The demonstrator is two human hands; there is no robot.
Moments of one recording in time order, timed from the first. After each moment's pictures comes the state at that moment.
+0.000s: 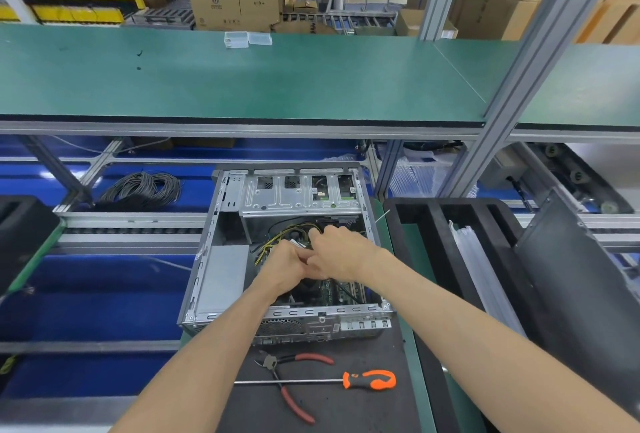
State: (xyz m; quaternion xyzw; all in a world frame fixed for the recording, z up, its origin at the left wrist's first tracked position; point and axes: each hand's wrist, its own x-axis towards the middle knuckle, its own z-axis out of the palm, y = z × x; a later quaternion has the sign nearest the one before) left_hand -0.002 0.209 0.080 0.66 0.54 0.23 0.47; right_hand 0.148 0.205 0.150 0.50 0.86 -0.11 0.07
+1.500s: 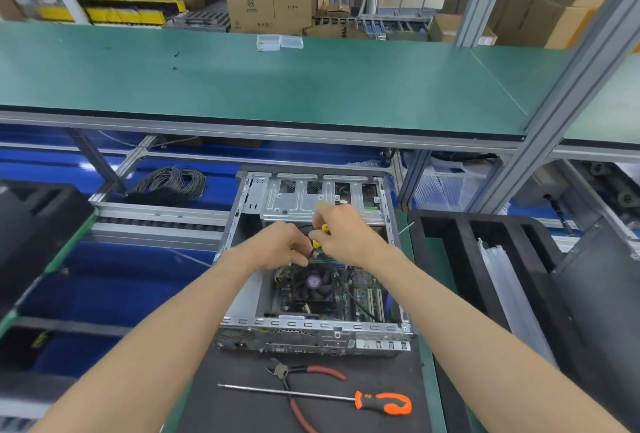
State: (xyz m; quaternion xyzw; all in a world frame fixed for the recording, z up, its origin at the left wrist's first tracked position) left_hand -0.055 0.264 0.112 0.81 0.52 0.00 0.27; right_hand 0.128 0.244 0.163 0.51 0.82 -0.22 -0.14
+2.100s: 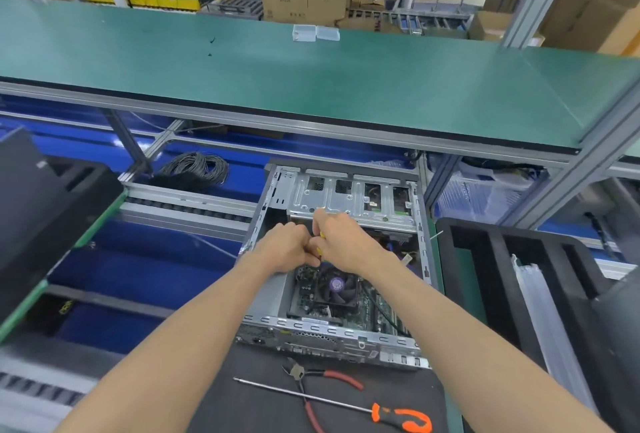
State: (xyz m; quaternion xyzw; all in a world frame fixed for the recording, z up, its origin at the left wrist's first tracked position) left_hand -0.079 0.264 0.087 0.75 0.62 -0.01 0.21; right_hand 0.081 0.260 0.137 0.47 0.85 -0.22 -0.07
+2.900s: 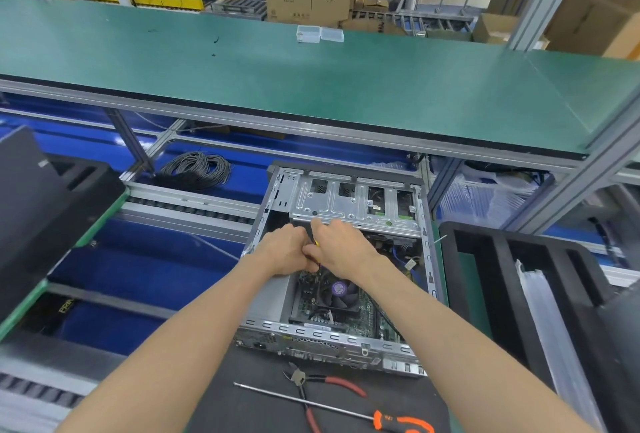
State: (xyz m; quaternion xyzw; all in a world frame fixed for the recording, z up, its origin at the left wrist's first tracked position) left_hand -0.082 0.262 0.090 0.73 0.65 0.00 0.22; right_hand 0.067 0.263 0.127 0.47 0.88 -0.12 -0.02
